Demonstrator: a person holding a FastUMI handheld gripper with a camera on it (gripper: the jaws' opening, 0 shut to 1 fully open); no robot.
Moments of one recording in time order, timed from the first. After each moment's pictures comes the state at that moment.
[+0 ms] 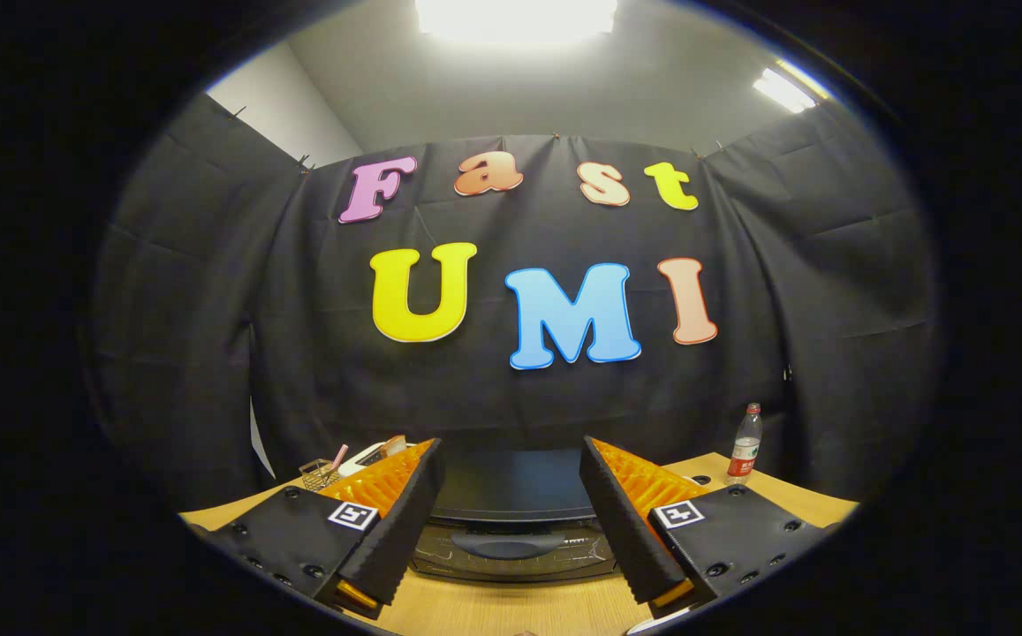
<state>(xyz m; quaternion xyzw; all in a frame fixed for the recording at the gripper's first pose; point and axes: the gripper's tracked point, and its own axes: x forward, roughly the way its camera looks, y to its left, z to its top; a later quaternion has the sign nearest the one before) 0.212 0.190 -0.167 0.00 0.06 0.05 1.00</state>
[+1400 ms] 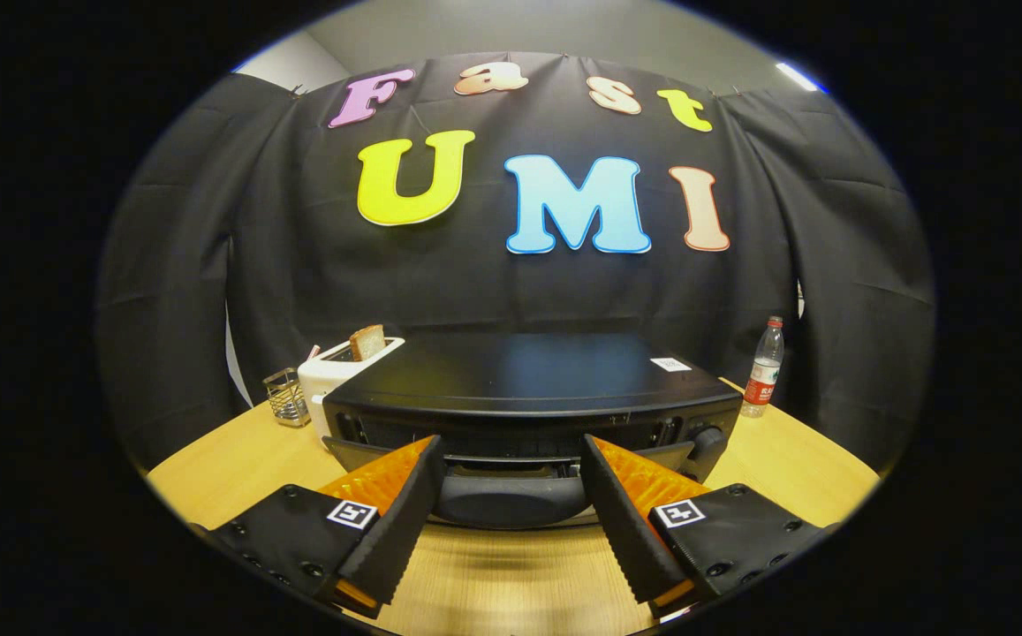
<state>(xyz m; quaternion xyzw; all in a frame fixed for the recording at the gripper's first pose) 0.213 0.186 -0.298 -0.02 0.20 0.04 0.98</state>
